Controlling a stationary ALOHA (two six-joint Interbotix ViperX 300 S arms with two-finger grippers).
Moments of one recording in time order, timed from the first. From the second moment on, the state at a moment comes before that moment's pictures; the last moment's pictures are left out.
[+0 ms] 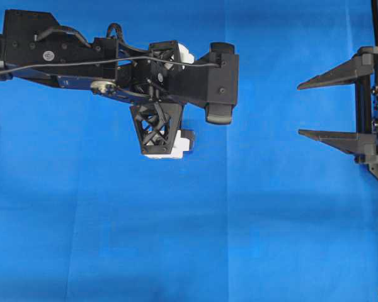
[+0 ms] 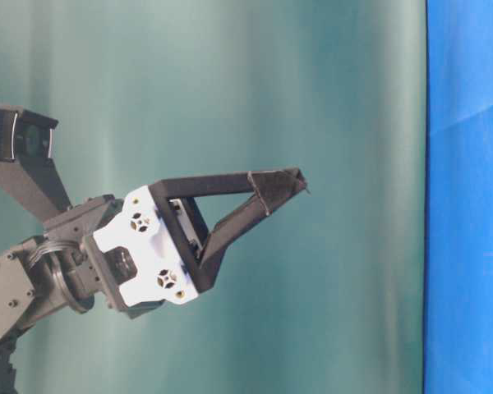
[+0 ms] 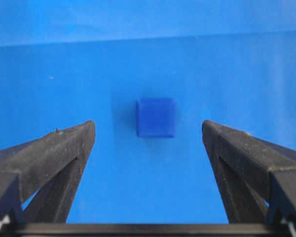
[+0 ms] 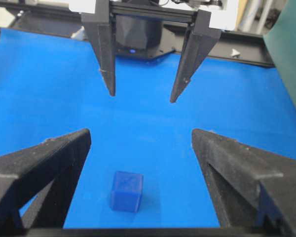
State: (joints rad) left arm 0.03 0.09 0.02 0.01 0.88 0.08; right arm -0.01 -0.92 1.12 0.00 -0.15 0.03
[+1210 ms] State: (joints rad) left arm 0.02 0.09 0.02 0.01 0.88 0.06; right arm -0.01 -0.91 1.12 0.00 -0.14 0.03
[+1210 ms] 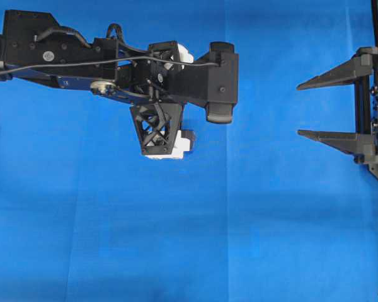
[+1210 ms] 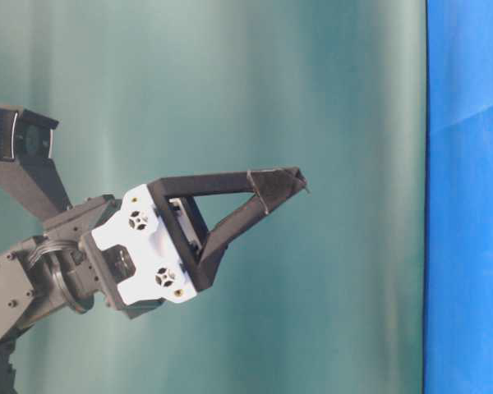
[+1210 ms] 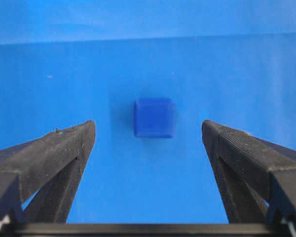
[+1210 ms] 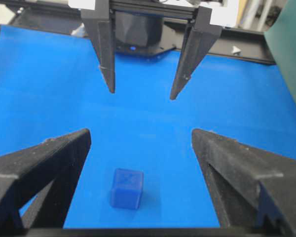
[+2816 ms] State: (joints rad) left arm 0.04 0.34 0.30 0.01 0.44 0.00; right arm -0.01 -0.86 1.12 0.00 -0.14 0.03
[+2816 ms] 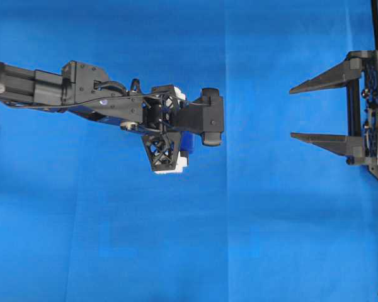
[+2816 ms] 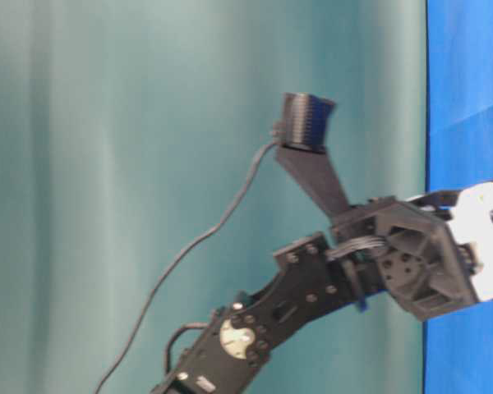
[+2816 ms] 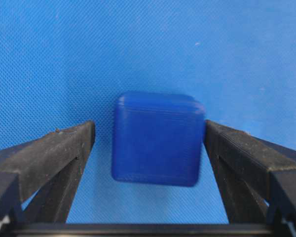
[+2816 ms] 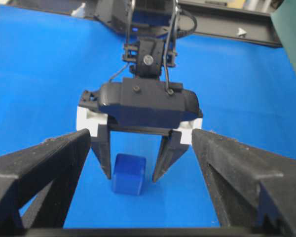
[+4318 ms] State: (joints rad) left arm 0.02 0.29 0.30 0.02 0.54 0.03; right arm -0.01 -0.86 1.12 0.00 -0.14 0.03
